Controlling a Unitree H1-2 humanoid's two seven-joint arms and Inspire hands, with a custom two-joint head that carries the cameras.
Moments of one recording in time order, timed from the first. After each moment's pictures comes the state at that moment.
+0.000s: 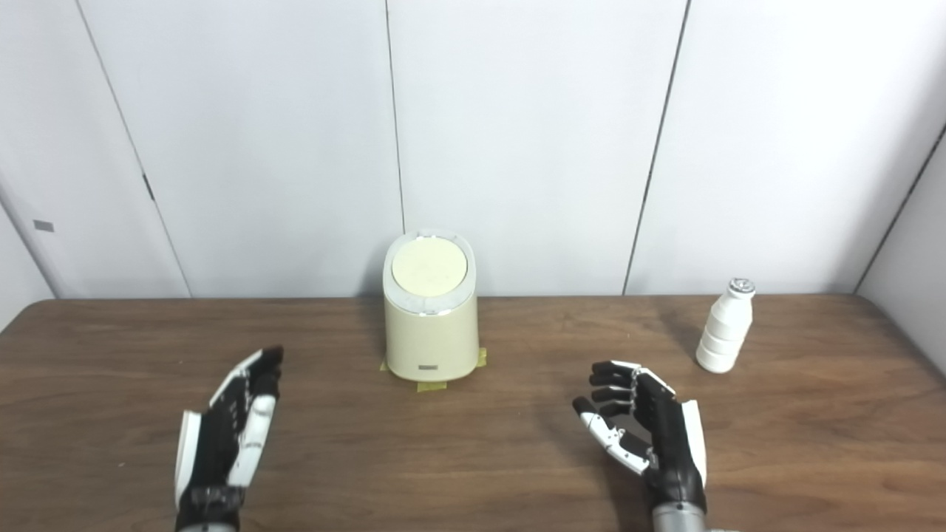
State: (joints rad) left arm -0.04 -0.02 -0.01 -0.23 0.33 0.02 0.18; right arm -0.07 -0.05 -0.05 0.02 -0.19 -0.10 -0.18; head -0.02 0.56
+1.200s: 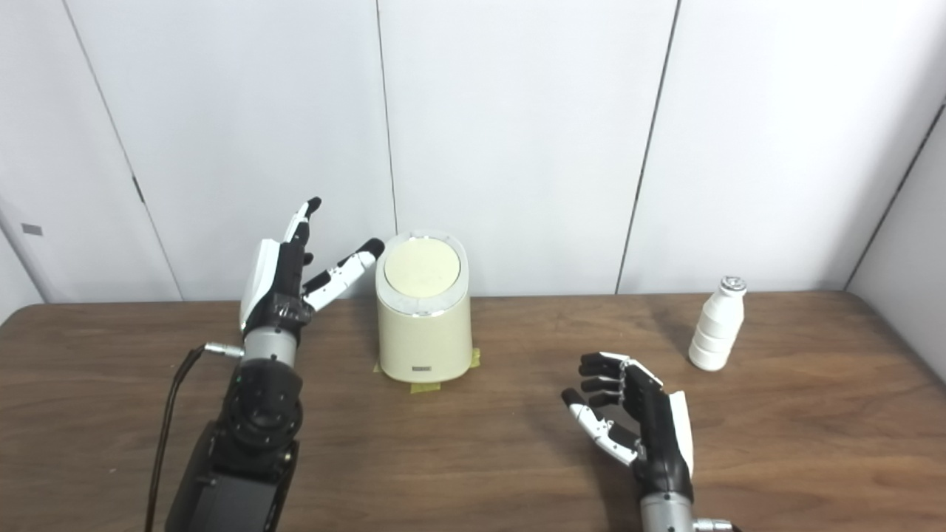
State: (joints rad) left arm -0.55 0.03 -0.09 -0.01 0.54 0.46 0.12; right arm -0.11 -0.05 -0.02 0.05 -0.19 -0.13 -0.21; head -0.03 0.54
